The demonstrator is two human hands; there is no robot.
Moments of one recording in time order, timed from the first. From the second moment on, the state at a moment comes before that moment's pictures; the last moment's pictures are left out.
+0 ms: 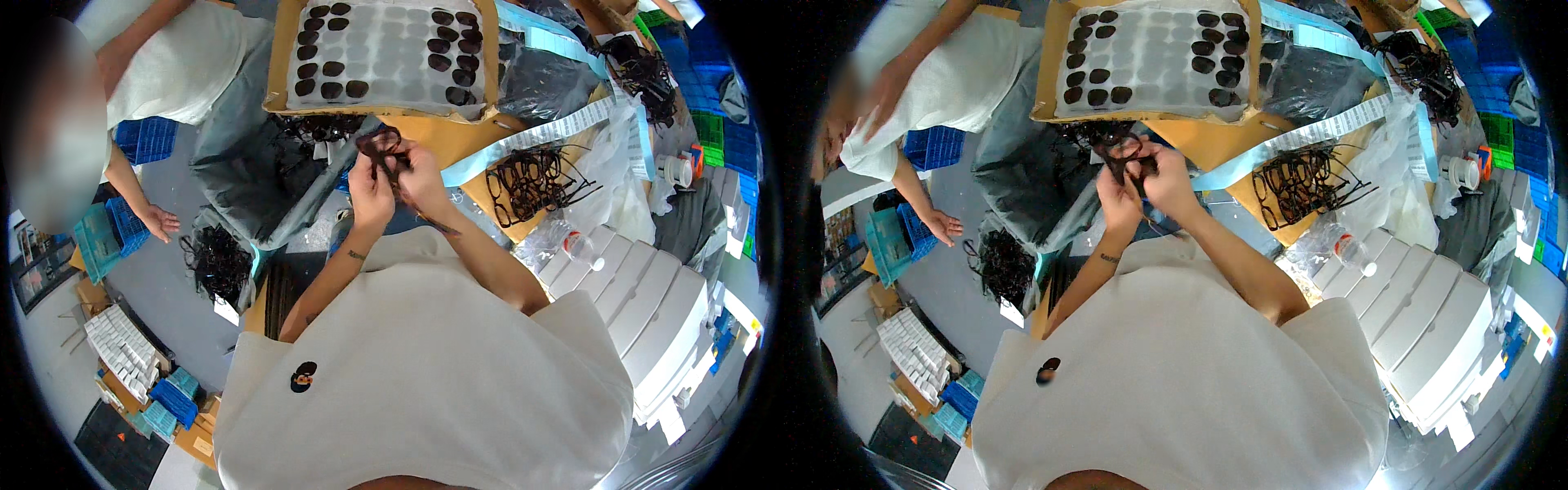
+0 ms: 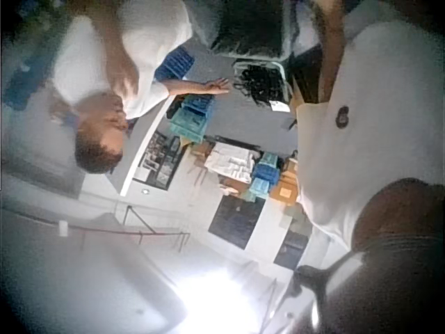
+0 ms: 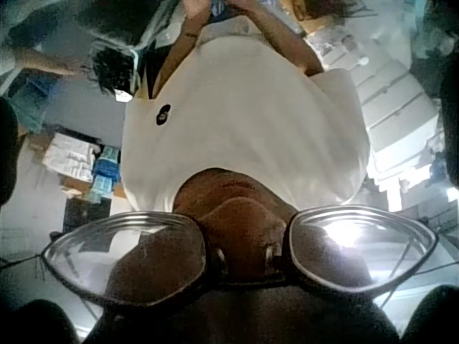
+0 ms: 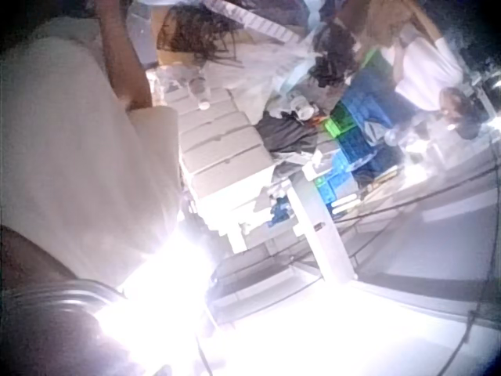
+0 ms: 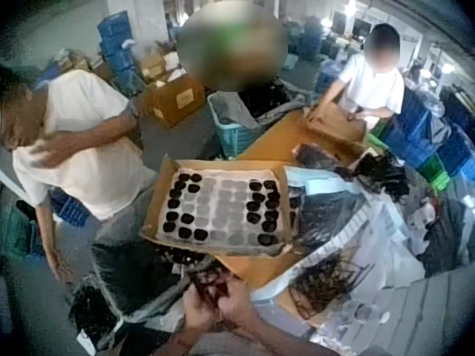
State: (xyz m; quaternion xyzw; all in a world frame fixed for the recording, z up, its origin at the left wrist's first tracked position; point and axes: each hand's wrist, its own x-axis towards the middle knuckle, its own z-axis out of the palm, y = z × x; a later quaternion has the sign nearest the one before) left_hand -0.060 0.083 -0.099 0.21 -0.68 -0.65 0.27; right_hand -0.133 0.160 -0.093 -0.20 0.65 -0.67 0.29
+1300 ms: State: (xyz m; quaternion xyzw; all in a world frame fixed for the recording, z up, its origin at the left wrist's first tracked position) left_hand -0.032 0.034 -0.058 0.15 -0.81 -0.56 0.08; right_hand -0.242 0.192 -0.023 -0.26 0.78 -0.53 0.21
